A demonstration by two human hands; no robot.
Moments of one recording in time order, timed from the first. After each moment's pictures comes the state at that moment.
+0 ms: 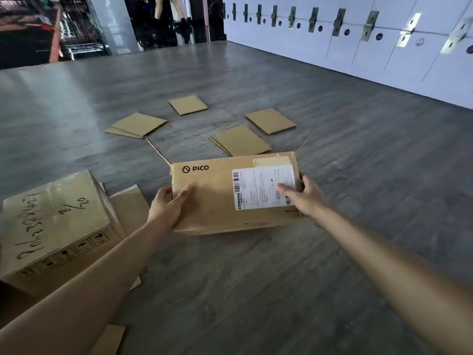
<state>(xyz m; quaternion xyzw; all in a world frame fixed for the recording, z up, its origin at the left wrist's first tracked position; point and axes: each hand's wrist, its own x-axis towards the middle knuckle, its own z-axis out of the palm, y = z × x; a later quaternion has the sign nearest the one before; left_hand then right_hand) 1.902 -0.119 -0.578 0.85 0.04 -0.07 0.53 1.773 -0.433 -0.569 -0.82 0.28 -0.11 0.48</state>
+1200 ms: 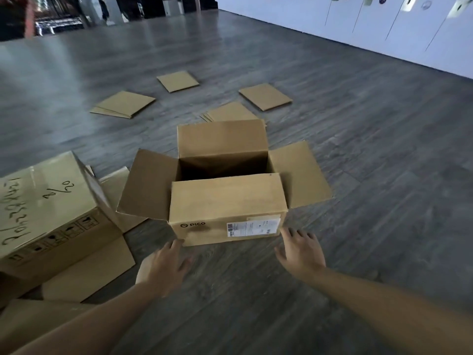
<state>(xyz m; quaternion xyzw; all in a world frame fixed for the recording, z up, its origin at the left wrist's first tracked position) 1.794 -0.068 -0.675 0.96 -0.25 -0.11 0.04 1.664 -0.387 -0.707 -0.99 0.15 -0.01 0.01</state>
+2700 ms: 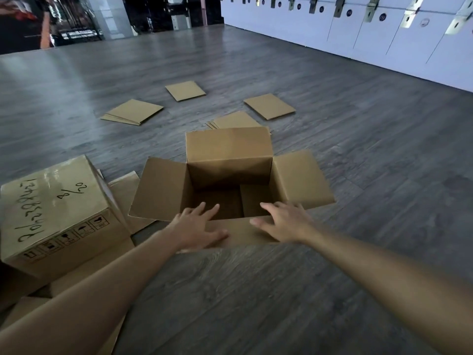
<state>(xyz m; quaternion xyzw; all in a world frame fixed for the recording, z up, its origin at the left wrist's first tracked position) 1.836 -0.134 -0.601 0.92 -0.31 -0.25 -0.01 1.728 -0.377 -0.608 -0.98 0.09 0.15 0.11</state>
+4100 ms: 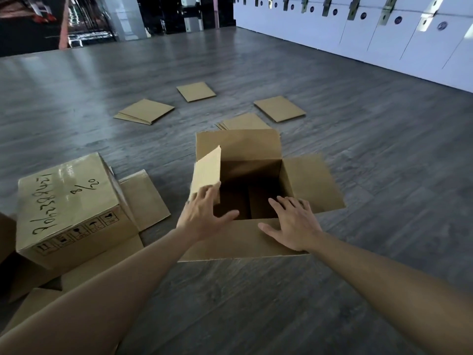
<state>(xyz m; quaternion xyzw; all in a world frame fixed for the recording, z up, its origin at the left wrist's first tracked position) 1.846 -0.143 -0.614 0.95 -0.26 -0.04 0.18 1.735 -0.382 -0.641 -1.00 0.07 0.01 0.01</state>
